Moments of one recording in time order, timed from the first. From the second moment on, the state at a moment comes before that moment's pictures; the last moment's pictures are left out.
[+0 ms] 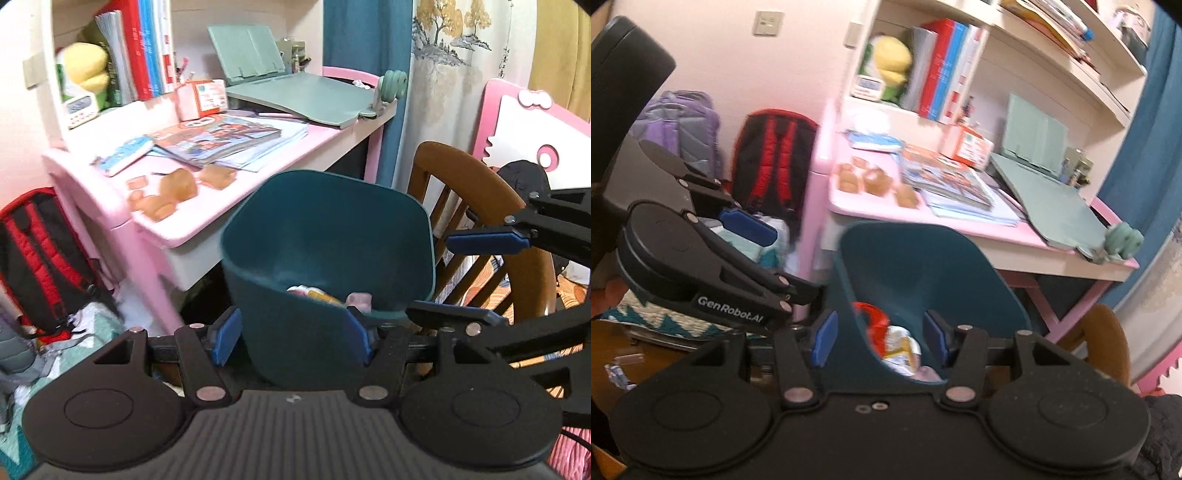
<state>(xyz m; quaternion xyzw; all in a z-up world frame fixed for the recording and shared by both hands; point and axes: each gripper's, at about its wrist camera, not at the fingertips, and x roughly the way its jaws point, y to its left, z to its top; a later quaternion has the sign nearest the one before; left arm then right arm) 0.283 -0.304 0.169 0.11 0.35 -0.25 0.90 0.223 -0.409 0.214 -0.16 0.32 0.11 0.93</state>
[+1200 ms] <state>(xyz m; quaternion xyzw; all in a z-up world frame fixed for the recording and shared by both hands) 0.237 0.090 -0.069 -0.01 0.45 -0.02 0.89 0.270 -0.064 -0.057 -0.10 0.52 0.34 0.77</state>
